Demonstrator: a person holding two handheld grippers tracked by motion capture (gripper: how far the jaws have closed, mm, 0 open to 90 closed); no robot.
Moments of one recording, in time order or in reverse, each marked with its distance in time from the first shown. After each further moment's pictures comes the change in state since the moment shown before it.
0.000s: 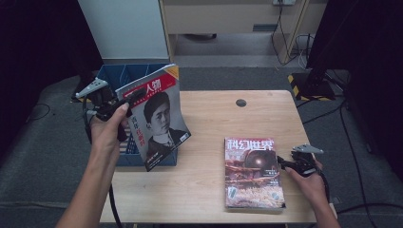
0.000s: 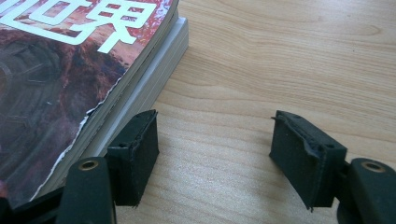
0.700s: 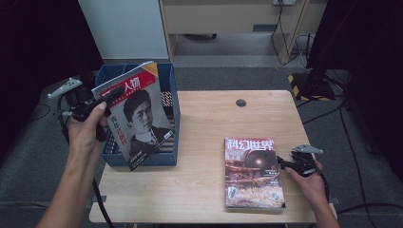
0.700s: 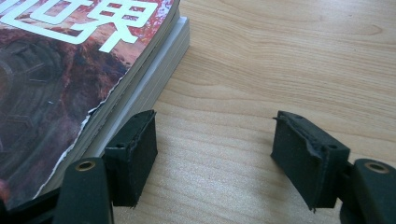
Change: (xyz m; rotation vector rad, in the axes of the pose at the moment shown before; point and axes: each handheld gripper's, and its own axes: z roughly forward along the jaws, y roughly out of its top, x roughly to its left) left arm 0.027 0.012 -0.035 -0.023 0.072 -0.004; right arm 0.001 0.000 0.000 0.000 -0.002 -0.001
